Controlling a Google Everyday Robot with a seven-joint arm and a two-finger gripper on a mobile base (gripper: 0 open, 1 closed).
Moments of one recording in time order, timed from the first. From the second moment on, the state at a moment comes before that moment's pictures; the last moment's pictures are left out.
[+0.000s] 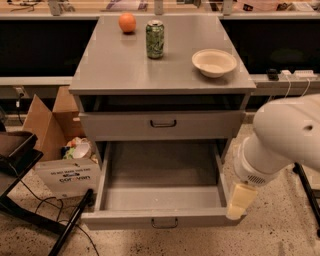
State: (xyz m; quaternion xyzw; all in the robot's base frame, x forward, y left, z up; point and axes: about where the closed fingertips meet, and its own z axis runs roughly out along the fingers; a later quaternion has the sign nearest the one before) arm 0.415 -0.190 0.735 -0.60 0.79 -0.01 0.10
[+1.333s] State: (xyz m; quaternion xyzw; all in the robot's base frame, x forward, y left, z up) arm 0.393 -0.208 0.591 -0.58 0.81 0.04 0.07
